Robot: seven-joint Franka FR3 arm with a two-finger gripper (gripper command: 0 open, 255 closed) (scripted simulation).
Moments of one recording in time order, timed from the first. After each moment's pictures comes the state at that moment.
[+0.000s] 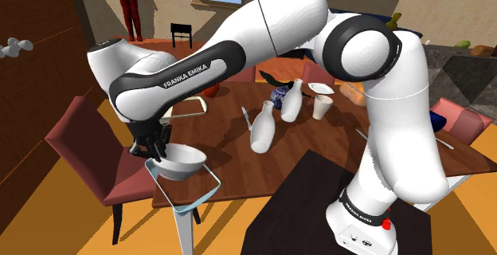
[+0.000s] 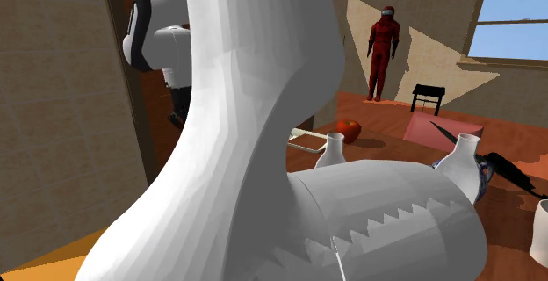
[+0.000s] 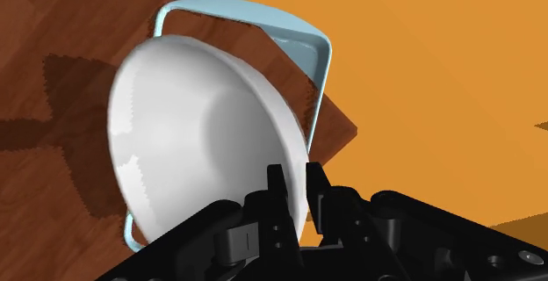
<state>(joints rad) 0.41 0.54 0.19 -1.56 -0.18 1.91 0.55</state>
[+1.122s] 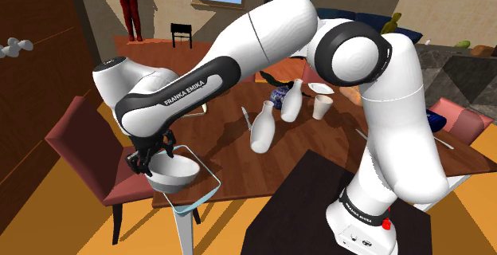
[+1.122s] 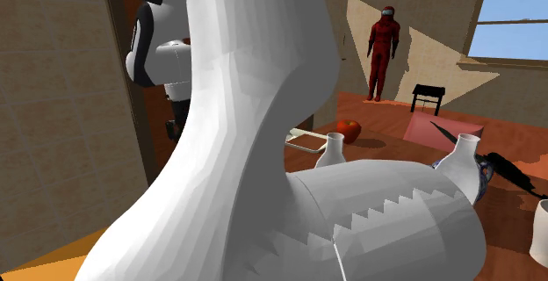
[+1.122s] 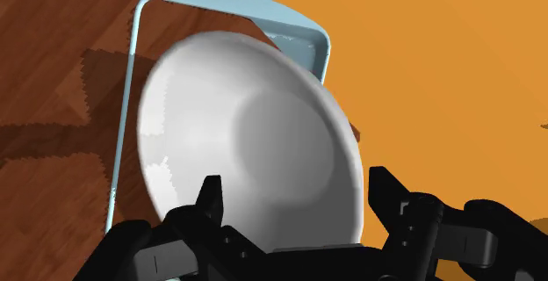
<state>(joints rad) 0.41 0.59 0.18 -1.59 -0.19 1.99 0.56</state>
